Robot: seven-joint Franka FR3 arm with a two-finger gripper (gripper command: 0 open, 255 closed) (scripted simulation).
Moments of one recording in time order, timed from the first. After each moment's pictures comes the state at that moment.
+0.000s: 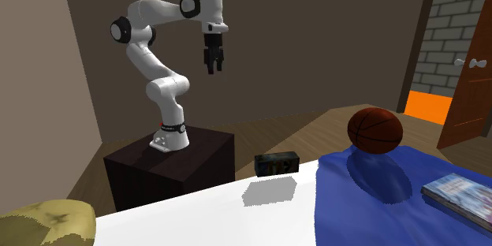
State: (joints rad) arm 0.01 -0.82 -0.07 -2.39 -0.02 1.56 -0.16
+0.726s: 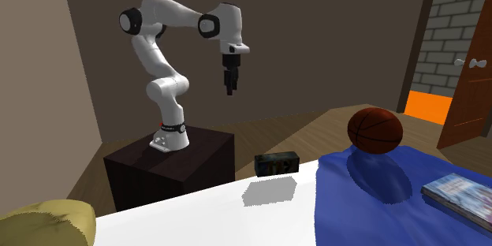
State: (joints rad) arm 0.04 -0.55 -0.12 -2.41 -0.04 1.85 -0.27
